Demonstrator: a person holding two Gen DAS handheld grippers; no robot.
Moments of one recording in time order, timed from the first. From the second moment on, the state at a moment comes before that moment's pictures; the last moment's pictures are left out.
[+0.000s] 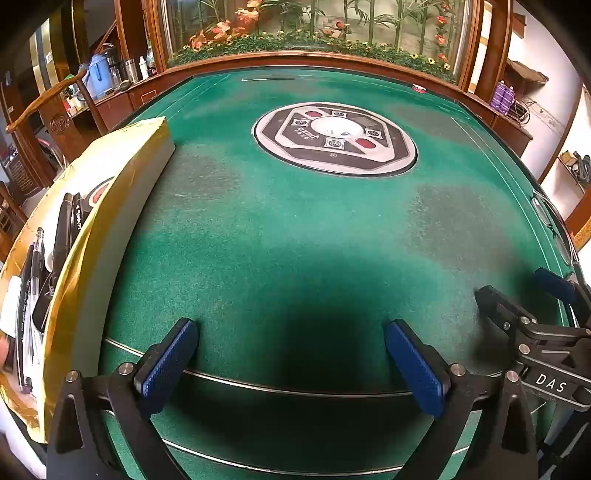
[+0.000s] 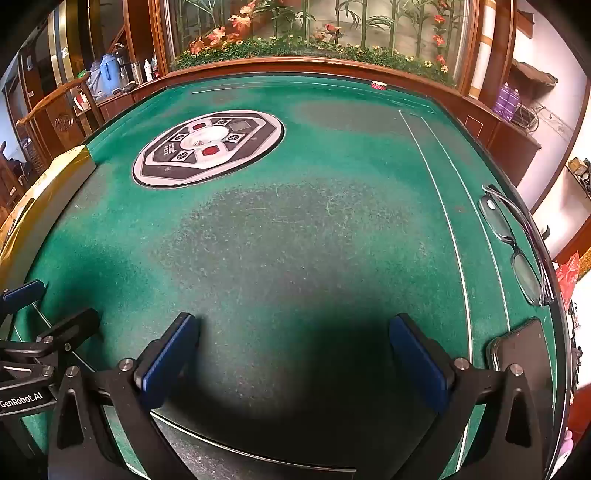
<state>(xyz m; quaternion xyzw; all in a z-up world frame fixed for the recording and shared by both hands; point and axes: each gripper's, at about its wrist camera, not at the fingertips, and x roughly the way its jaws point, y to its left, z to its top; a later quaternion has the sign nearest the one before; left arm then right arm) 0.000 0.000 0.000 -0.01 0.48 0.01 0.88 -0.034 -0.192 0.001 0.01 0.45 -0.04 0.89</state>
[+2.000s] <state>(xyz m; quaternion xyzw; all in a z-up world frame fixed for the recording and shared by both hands) -0.008 -0.003 -0.002 -0.02 0.47 0.02 0.88 -0.033 -0.193 0.001 0.01 0.45 -0.04 0.89</state>
